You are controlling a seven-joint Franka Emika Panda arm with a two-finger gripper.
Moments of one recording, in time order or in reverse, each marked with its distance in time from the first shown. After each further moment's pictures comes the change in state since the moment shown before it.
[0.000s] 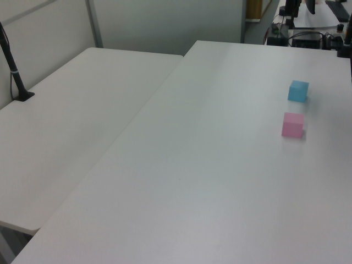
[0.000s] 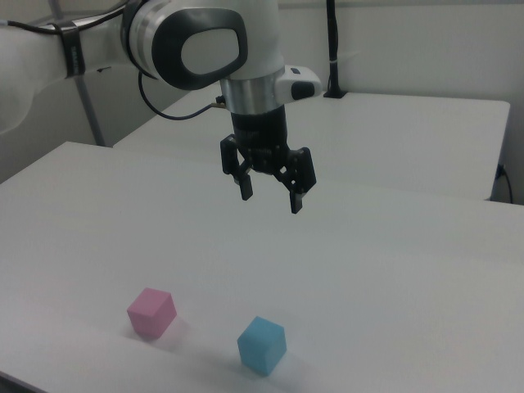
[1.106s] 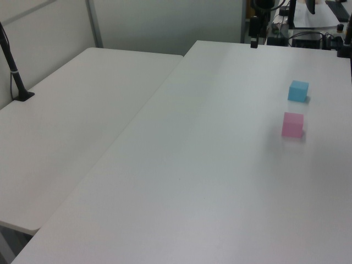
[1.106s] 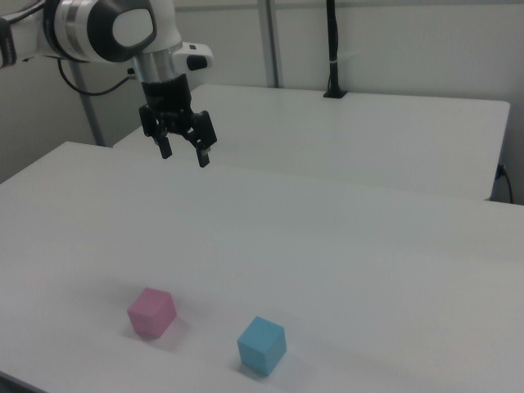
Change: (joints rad) arm 0.391 0.007 0.016 0.002 0.004 0.014 0.387
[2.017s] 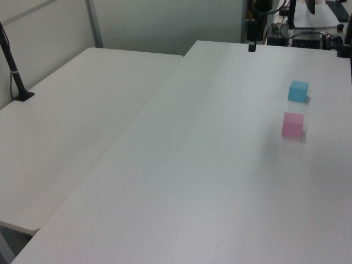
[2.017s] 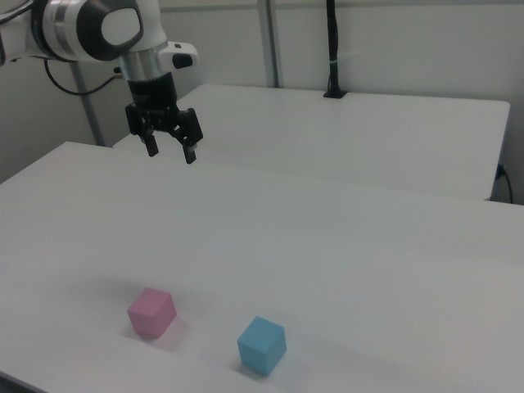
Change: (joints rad) arm 0.052 0.002 0.004 0.000 0.000 0.000 0.011
